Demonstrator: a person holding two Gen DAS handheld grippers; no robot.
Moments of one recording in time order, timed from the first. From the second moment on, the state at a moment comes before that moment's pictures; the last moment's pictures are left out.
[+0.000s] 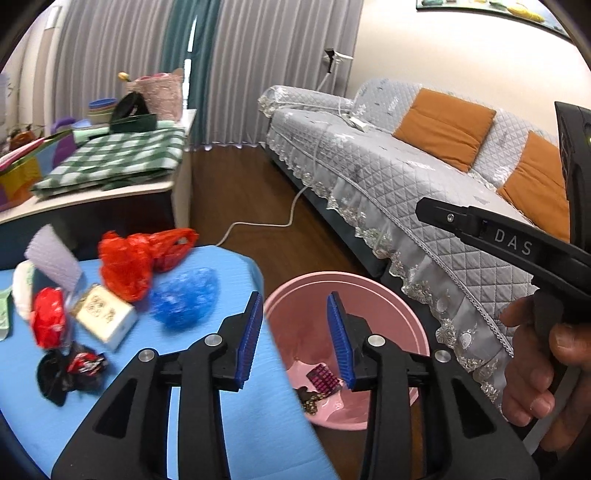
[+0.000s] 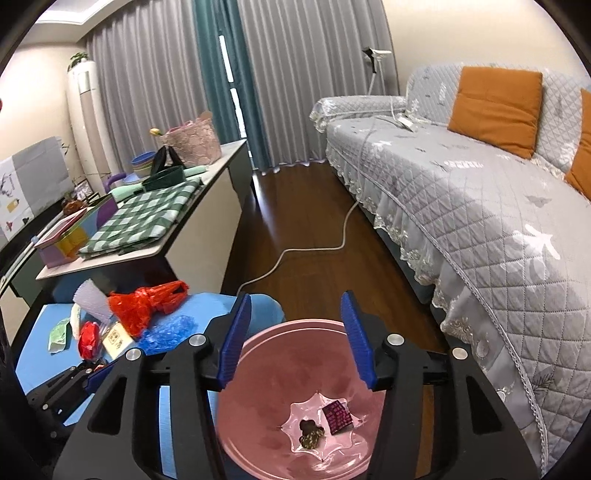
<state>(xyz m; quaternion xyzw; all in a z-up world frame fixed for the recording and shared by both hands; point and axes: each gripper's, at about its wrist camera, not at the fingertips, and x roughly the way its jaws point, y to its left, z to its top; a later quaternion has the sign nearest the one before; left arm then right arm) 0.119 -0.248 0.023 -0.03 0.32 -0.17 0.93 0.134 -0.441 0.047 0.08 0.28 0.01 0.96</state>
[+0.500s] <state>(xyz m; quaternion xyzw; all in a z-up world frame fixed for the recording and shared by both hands) 0.068 -0.117 0.015 -0.09 0.30 -0.09 0.95 0.099 -0.341 0.070 0.05 0.23 0.06 0.97</state>
